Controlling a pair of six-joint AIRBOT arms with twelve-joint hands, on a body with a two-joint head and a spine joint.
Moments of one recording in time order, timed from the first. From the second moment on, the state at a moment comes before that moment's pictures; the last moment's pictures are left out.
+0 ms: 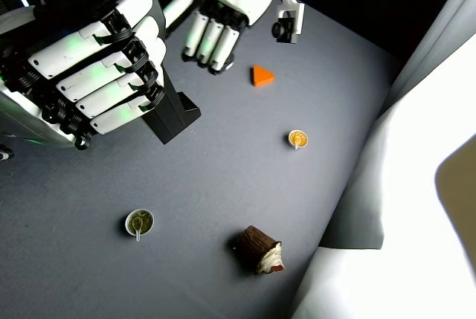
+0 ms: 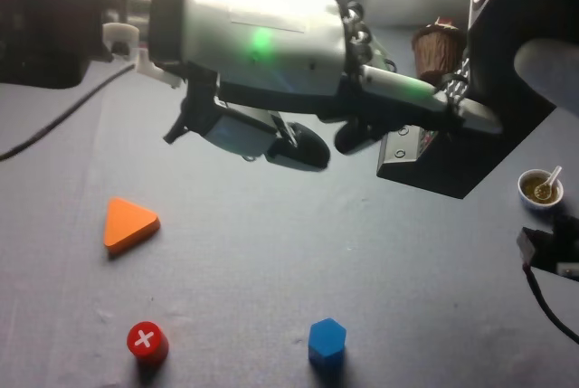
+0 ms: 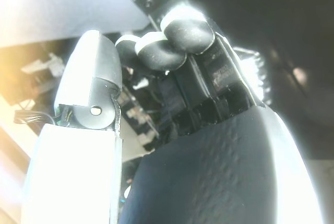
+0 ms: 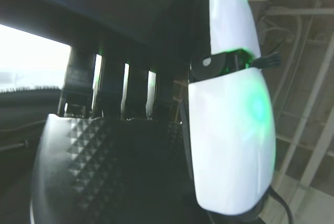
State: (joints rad) left arm 0.10 -0.82 1.33 1.52 -0.97 -0.36; right arm -0.69 -1.01 0.87 0.37 1.59 0.21
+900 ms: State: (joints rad) left arm 0.13 -0.84 1.41 1.38 -0.89 -0.28; right arm -0.69 -1.01 0.88 0.37 1.60 0.21
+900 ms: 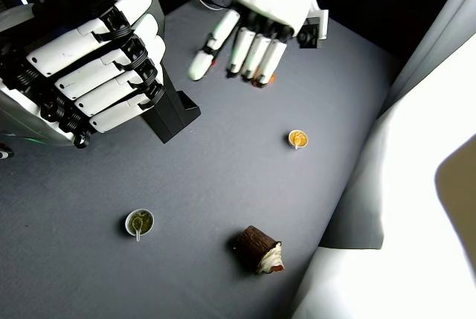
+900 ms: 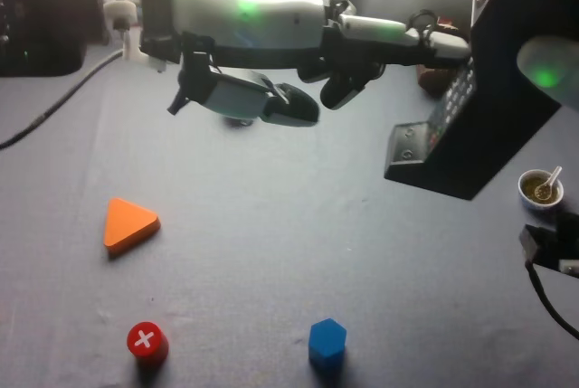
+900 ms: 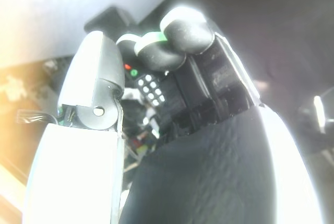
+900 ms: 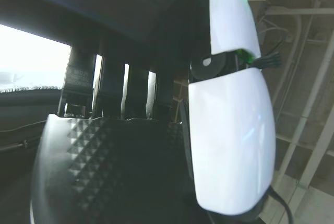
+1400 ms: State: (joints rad) left arm 0.15 -0.84 1.55 1.41 -1.06 -0.43; right arm -0.69 -1.01 0.89 0.36 1.60 0.21
